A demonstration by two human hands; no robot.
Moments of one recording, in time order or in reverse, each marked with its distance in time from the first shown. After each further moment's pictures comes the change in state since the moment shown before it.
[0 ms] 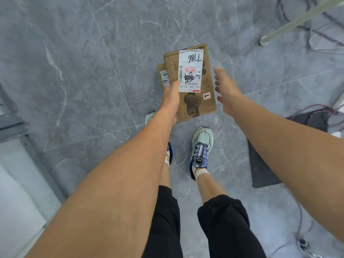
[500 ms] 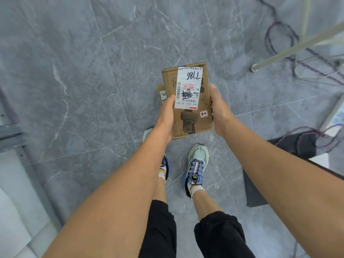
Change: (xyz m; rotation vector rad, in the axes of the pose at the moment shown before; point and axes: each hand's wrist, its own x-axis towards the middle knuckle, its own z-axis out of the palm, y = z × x) left_hand -0.035 0.025 -0.007 -0.128 -0.022 0.072; right_hand -0.015 -0.012 0.009 0.058 -0.073 -0.025
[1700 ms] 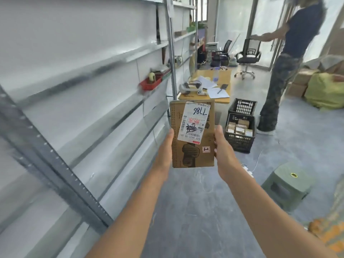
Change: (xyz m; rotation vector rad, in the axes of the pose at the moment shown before) left_hand -0.709 0.294 -0.126 -0.221 0.397 1.118; right_hand -0.674 -0.361 0.066 -0.096 -0.408 -1.017
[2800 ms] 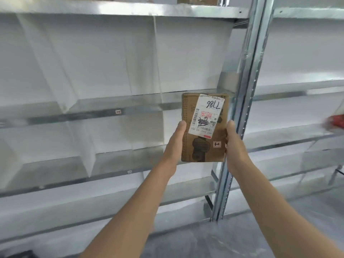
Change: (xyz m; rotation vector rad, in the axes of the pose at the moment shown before) left_hand -0.418 0.041 -0.372 -0.037 0.923 0.084; right_hand -0.371 0.003 0.408 -0.107 -0.871 -0.119
